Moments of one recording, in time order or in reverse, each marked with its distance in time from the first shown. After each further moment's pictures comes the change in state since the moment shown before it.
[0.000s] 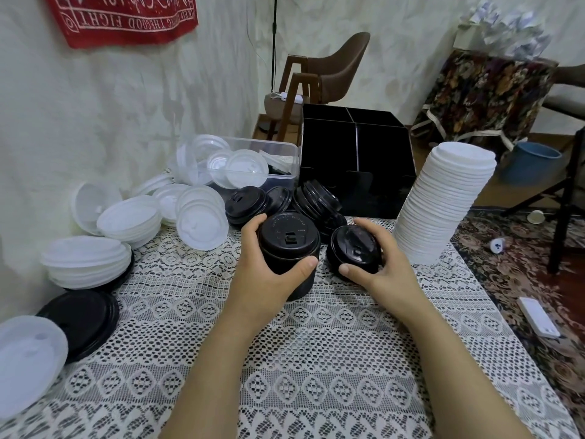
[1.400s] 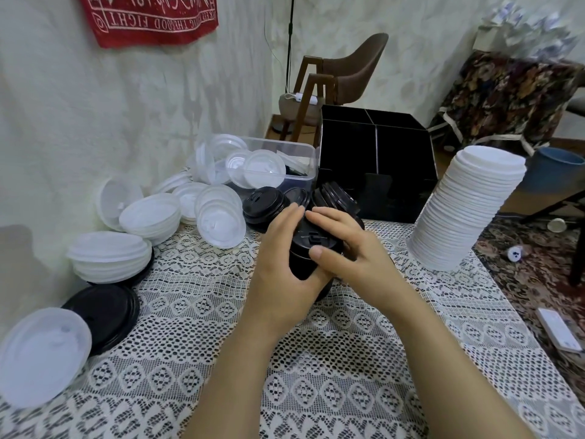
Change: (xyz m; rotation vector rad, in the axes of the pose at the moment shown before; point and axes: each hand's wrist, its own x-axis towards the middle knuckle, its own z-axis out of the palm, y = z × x) left_hand 0.003 -0.006 0.002 0.148 0.078 0.333; right_hand 0.018 -0.060 0.042 0.094 -0.279 -0.119
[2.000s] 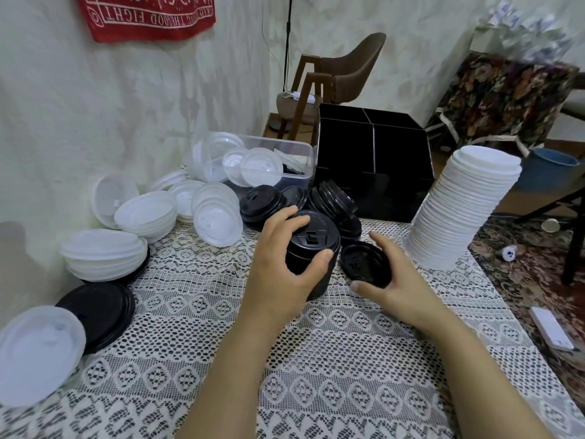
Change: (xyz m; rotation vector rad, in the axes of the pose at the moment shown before) left_hand 0.004 -0.003 0.004 -0.014 0.036 0.017; right_hand -0.036 0.056 -0.043 -0.289 0.087 0.355
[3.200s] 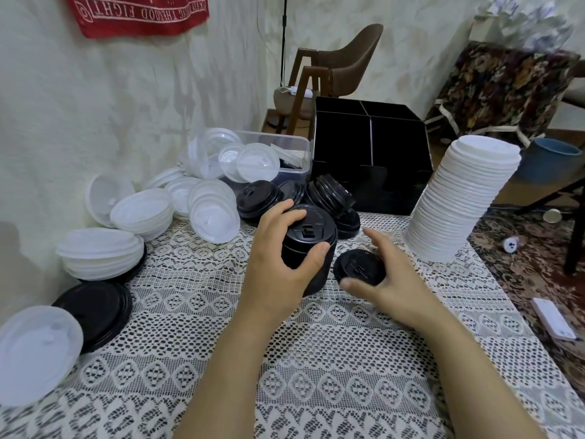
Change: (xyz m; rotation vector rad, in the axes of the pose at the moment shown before) left_hand -0.001 0.002 -0.001 -0.017 -0.014 -0.024; right_hand -0.005 0.000 0.009 -0.048 0.039 -0.003
